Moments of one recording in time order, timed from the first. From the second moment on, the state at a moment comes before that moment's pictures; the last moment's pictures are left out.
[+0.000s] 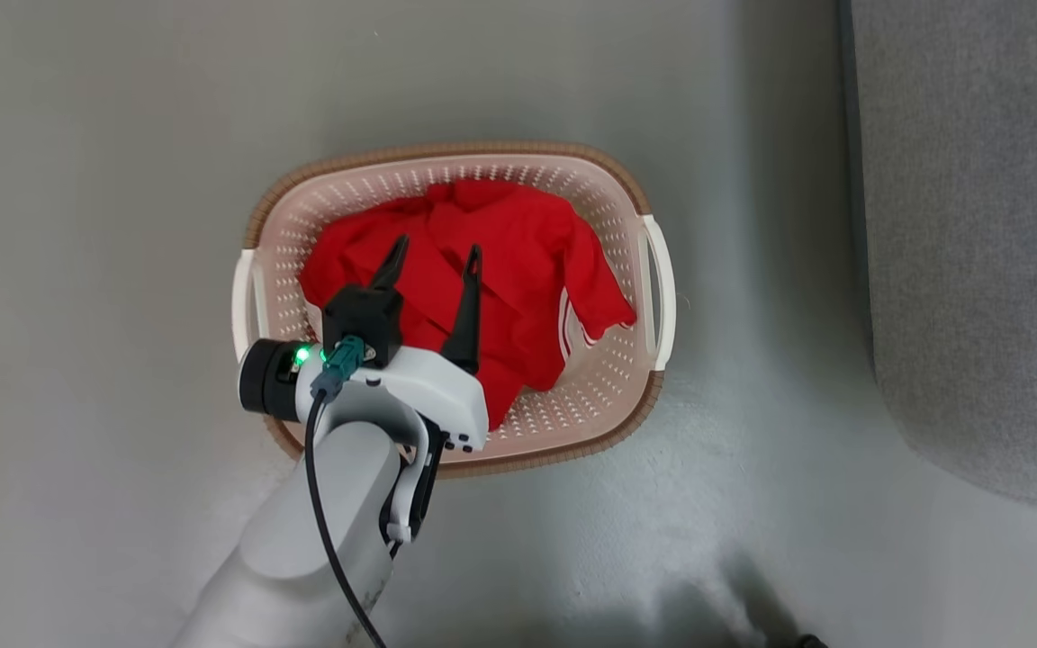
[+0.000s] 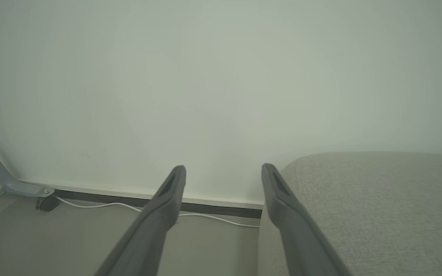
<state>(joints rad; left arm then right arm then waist) -0.60 0.04 -0.61 0.58 -0.51 0.24 -0.26 -0.66 -0.42 0.12 0.11 0.50 0.13 -0.25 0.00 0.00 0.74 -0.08</state>
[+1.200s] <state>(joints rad) -0.98 0.05 -0.95 1.11 -0.88 0.15 -0.22 -0.79 -0.33 0.20 0.01 0.53 0.13 -0.26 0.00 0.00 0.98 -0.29</state>
